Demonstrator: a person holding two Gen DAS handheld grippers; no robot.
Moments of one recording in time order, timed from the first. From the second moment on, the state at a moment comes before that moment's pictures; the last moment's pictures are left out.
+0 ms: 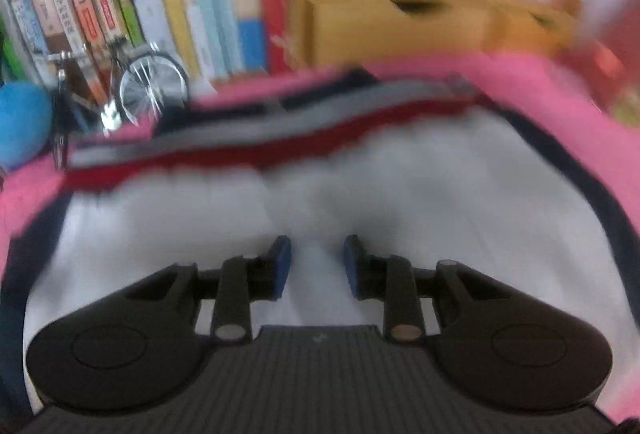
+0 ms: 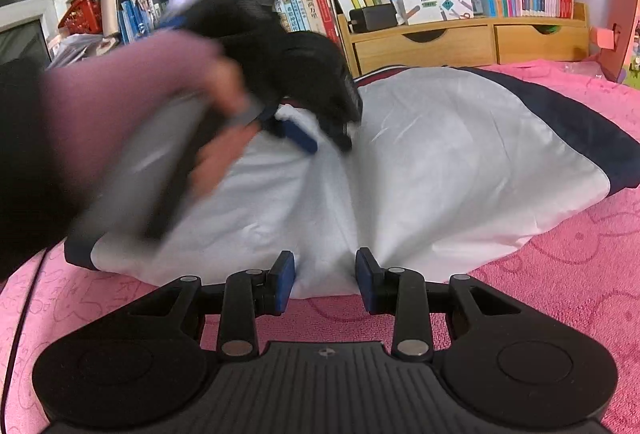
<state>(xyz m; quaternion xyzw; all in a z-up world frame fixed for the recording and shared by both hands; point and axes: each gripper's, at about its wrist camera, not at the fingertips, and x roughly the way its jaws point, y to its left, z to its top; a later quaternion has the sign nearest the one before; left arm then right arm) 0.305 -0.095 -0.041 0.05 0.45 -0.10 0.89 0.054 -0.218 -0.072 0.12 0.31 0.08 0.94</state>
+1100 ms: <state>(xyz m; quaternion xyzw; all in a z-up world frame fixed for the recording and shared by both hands) 0.074 -0.048 -0.021 0.02 0.32 -0.09 0.94 -0.006 -0.289 -0.050 0.12 0.23 -0.03 0.97</state>
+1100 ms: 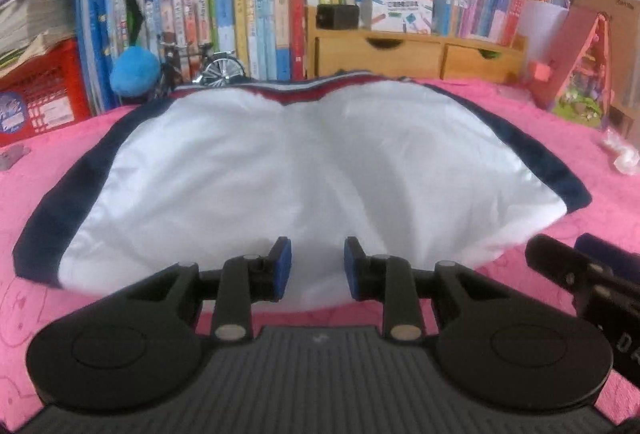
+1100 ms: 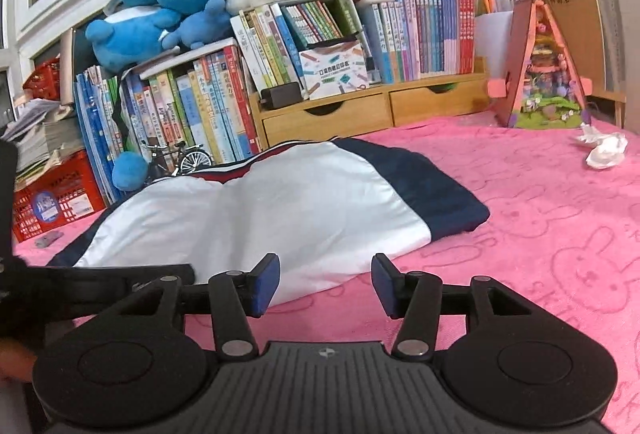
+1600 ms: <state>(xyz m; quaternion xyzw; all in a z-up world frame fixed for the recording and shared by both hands) 0.028 0.168 -0.047 -0.43 0.29 0.06 0.85 0.019 -0.394 -0.081 0.36 0.23 -0.06 0.90</state>
